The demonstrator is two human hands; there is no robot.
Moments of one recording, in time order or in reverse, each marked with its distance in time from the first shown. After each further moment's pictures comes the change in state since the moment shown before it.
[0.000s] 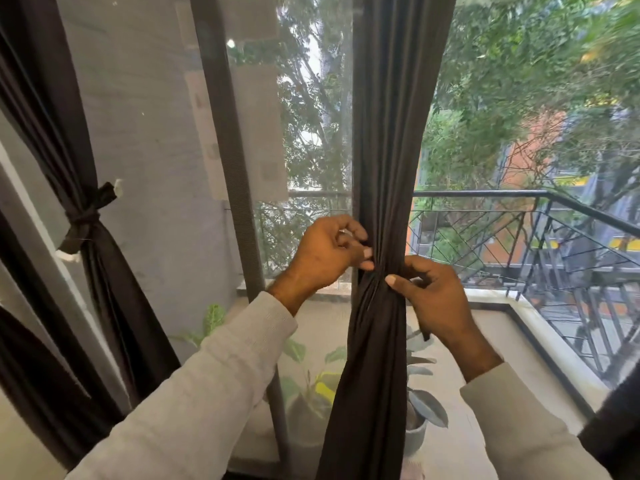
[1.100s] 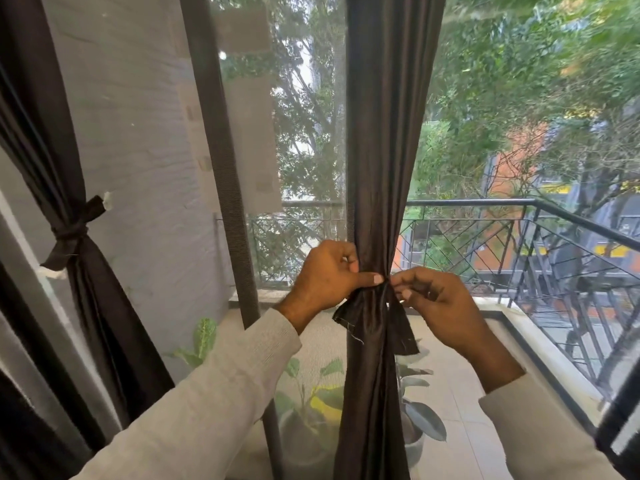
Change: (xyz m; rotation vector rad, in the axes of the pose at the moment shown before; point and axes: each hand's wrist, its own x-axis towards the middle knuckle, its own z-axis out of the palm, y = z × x) left_hand 0.016 -0.035 0.009 0.260 0.042 0.009; right_hand 0.002 -0.013 -0.022 -0.028 -0.133 -0.004
